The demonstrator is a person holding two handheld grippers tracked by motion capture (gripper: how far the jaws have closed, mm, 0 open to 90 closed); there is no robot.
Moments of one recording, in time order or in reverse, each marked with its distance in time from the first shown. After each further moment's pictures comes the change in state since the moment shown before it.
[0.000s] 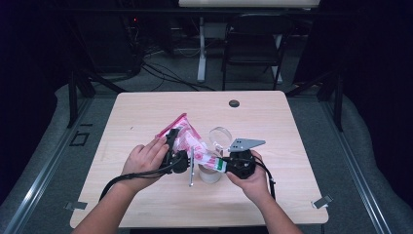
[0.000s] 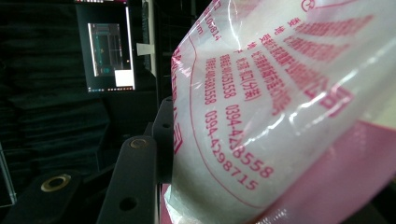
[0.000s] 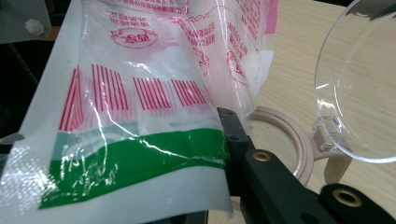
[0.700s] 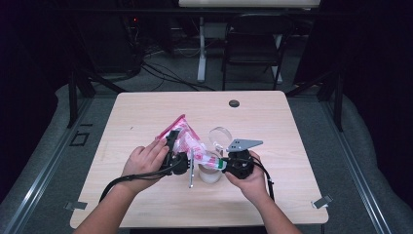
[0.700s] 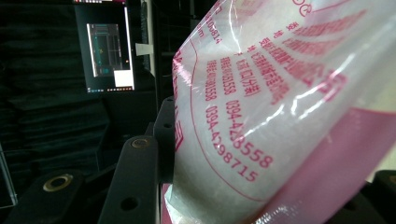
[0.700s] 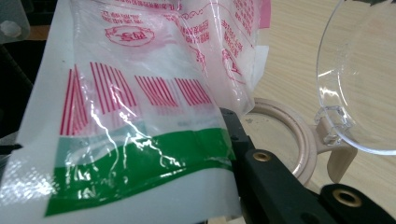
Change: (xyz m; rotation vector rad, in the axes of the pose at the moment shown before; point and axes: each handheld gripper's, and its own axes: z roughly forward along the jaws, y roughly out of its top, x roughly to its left) left arm -0.006 -0.001 0.000 0.003 -0.001 0.007; right arm -0.002 -0.004 0.007 0.019 -0.009 0.023
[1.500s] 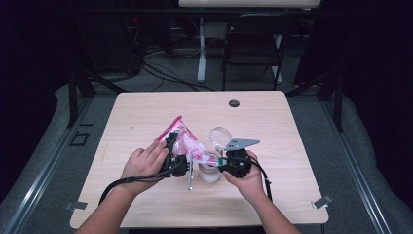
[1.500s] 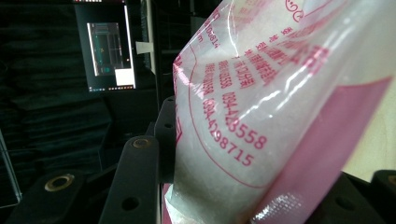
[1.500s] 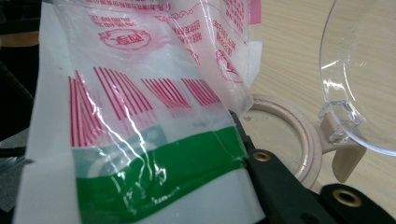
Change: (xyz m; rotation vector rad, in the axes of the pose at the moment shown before) left arm -0.007 -0.002 -0.001 0.011 0.009 0.020; right arm -0.003 -0.002 0.010 0.017 -0.005 0.029
